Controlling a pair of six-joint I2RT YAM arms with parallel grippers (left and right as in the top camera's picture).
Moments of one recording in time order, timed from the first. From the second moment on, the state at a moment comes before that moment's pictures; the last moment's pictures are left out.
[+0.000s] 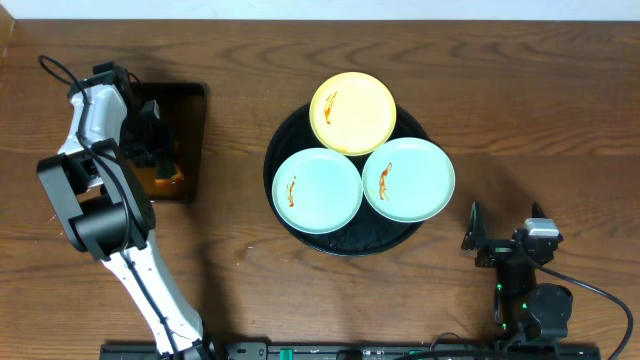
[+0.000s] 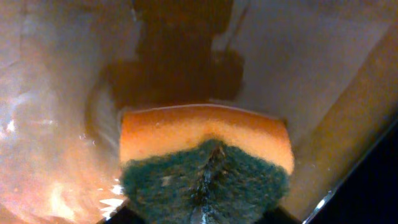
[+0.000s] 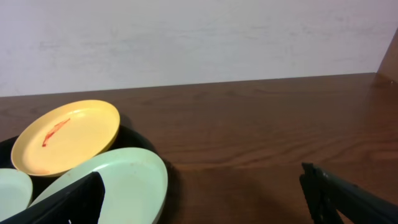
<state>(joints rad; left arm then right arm) 0.34 2.28 1.76 -1.09 0.11 0.03 0.01 0.01 0.01 -0.07 0.02 0.06</state>
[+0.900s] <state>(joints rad) 0.34 2.14 1.74 -1.09 0.18 0.01 0.01 0.01 0.01 -0.07 0.02 0.06</state>
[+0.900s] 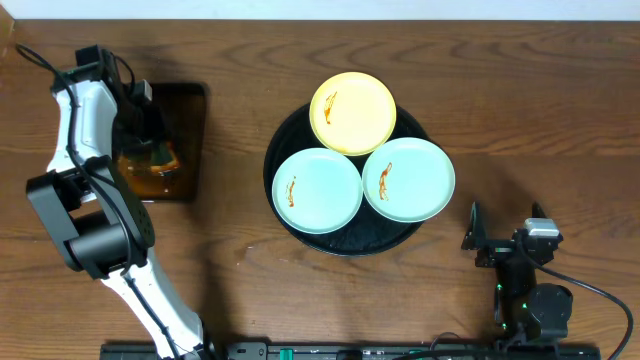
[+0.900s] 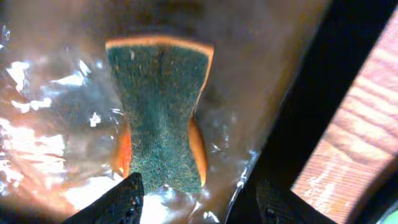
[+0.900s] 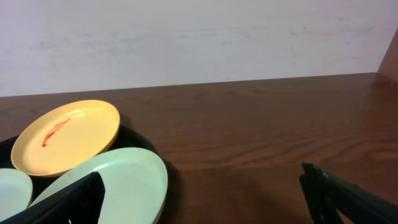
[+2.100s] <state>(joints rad) 0.34 2.15 1.59 -0.87 0.10 0.03 0.01 0.01 0.01 -0.07 0.02 0.06</state>
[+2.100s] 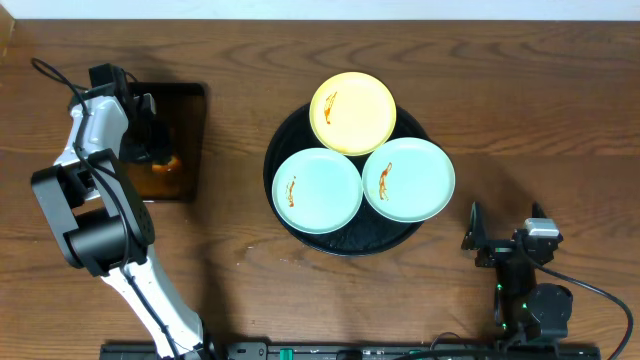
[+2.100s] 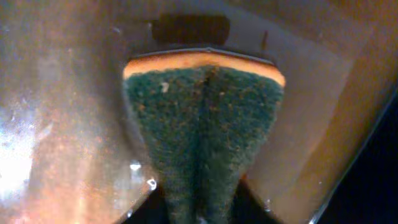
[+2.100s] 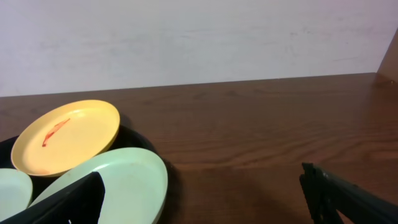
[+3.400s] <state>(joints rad) 0.35 1.96 1.51 -0.68 0.10 -0.04 0.01 0.01 0.01 -0.07 0.02 0.06</state>
